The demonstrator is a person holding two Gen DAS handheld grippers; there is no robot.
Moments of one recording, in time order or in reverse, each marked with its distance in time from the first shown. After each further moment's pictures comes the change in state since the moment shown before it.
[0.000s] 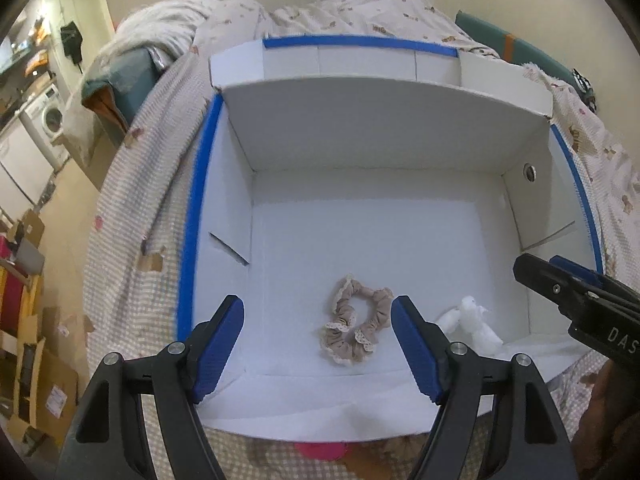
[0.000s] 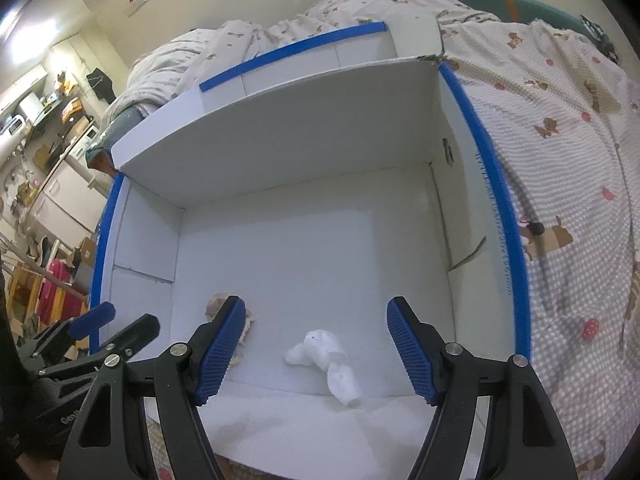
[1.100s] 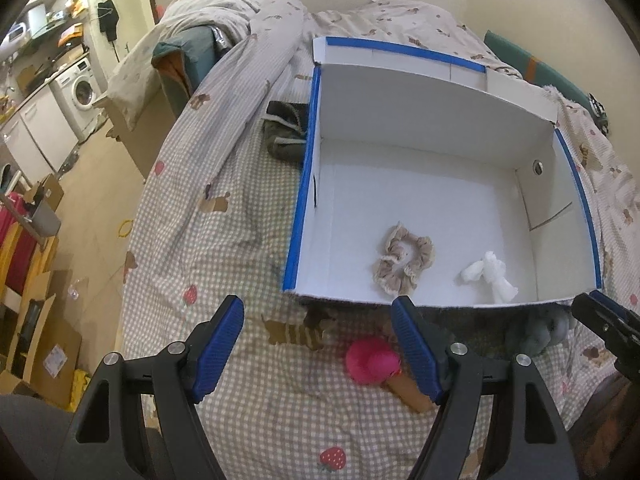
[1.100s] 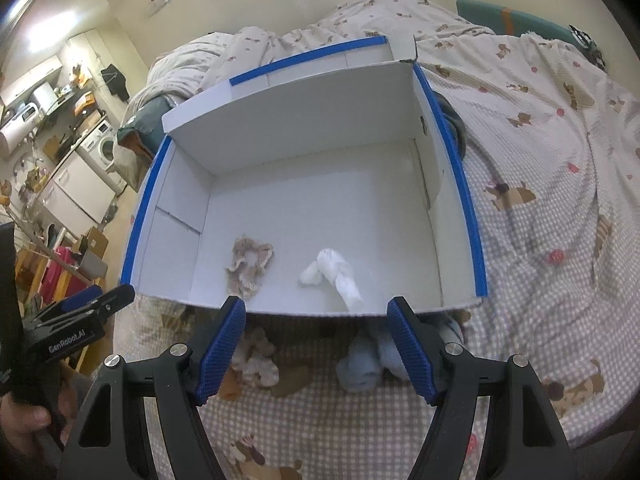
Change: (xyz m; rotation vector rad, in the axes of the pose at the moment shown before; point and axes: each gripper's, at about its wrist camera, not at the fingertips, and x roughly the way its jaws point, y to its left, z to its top) left arm -0.047 0.050 -0.068 -0.118 -0.003 0.037; right arm -0.064 0.005 -0.073 -0.046 -0.027 0.000
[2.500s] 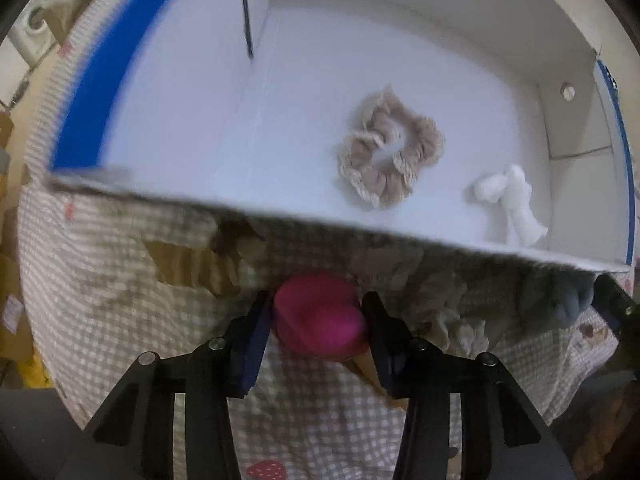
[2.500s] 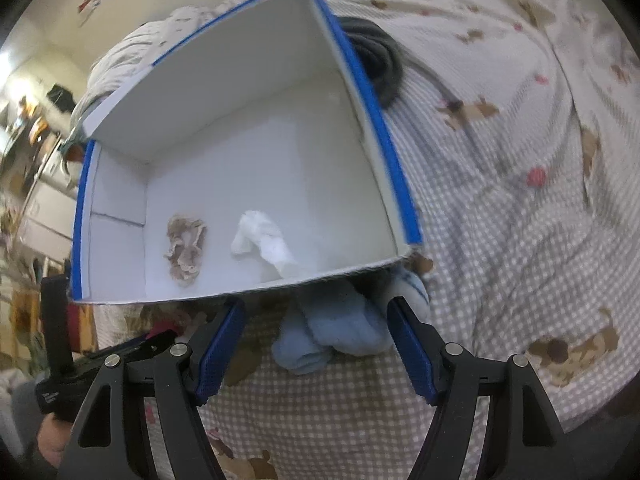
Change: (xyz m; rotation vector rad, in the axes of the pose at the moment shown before) left arm 0.108 -0.021 -0.023 -0.043 0.371 -0.143; right arm 0.042 -0.057 -0.006 0.245 0.189 -0.042
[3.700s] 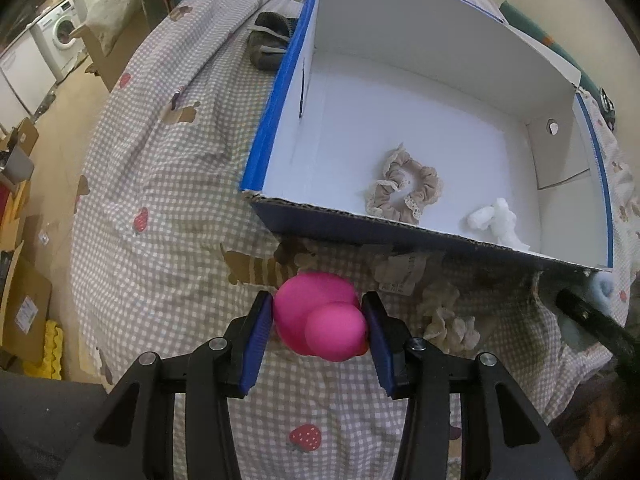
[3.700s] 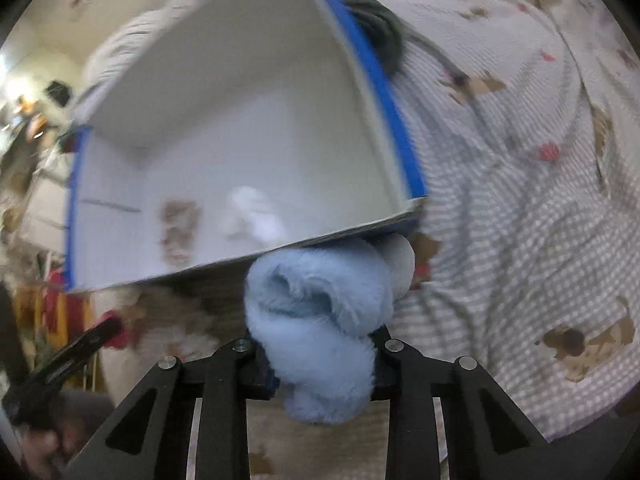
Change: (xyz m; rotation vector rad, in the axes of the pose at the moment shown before) left arm -0.072 0.023 -0.032 -0.033 -0.136 0.043; right arm -0.004 0.022 -0.002 -0.089 0.005 0.033
